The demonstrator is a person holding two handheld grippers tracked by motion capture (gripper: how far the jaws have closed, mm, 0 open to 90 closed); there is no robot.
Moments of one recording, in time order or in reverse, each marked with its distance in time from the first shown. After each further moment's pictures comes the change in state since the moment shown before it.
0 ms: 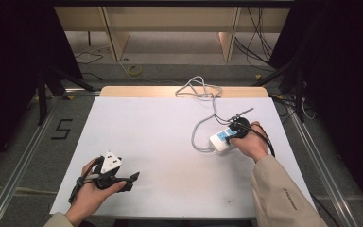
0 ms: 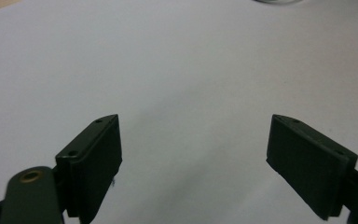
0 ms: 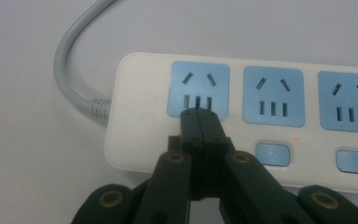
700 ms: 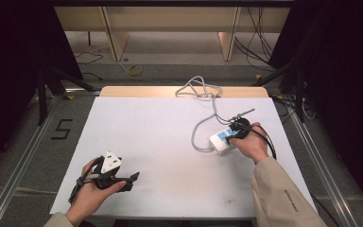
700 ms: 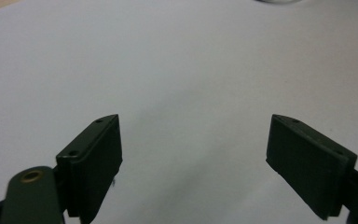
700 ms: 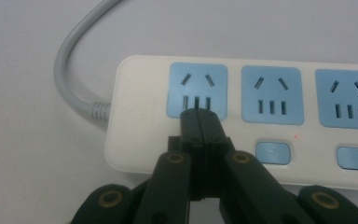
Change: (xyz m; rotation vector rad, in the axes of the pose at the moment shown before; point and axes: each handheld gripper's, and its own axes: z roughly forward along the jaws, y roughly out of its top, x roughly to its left) left arm 0.000 0.000 0.000 0.000 0.001 0.000; right arm 0.000 -0.002 0.000 -0.024 -0.001 0.024
